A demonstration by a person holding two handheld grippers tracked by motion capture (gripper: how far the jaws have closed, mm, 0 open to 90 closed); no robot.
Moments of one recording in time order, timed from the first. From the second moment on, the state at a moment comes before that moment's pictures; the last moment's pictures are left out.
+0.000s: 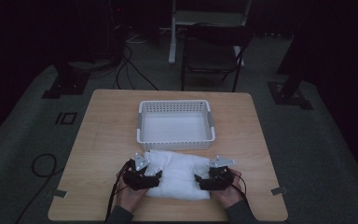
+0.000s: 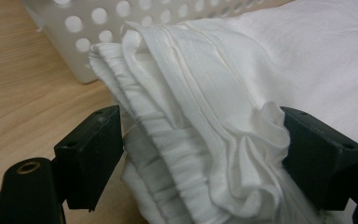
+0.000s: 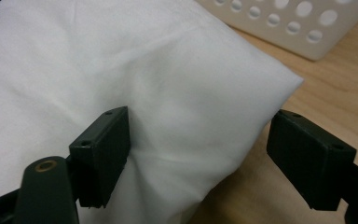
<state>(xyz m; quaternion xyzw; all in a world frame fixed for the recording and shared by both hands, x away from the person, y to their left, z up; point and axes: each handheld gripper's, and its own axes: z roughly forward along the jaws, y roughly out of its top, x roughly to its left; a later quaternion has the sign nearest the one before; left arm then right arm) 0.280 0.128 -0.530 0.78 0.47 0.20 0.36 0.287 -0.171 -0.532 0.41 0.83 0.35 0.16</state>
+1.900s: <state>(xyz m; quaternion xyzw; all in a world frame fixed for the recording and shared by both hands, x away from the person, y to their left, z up) 0.326 0.142 -0.531 0.77 0.49 0.14 0.39 0.319 -0.163 -0.527 0.42 0.82 0.35 0.19</state>
